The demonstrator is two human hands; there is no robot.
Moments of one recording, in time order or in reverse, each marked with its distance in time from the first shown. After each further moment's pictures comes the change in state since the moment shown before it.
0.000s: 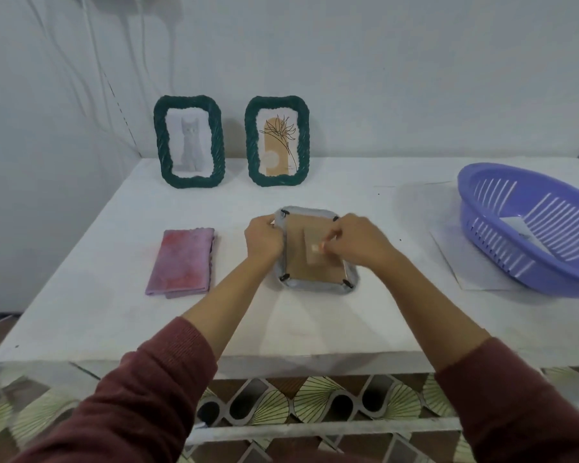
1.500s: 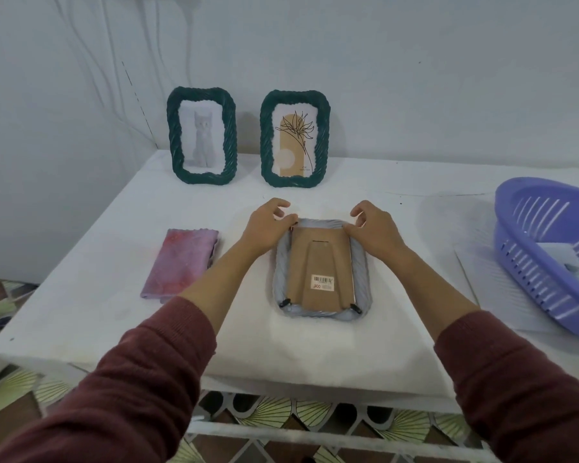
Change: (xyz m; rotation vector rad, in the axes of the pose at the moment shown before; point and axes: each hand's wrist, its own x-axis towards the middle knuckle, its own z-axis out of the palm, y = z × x) left_hand 0.057 -0.013 0.001 0.146 -0.137 0.166; right_hand 0.097 0.059 0.020 0.248 0.187 -0.113
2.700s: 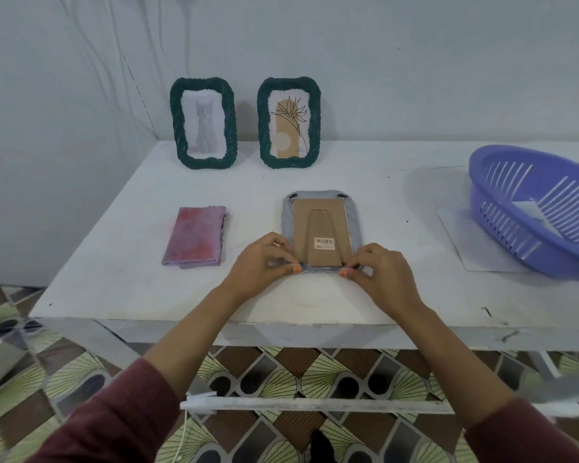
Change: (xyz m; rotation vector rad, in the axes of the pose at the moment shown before) left_hand -0.129 -0.027 -0.016 0.041 -0.182 0.341; right_hand -0.157 -0.004 0.005 -0.117 0.080 -0.224
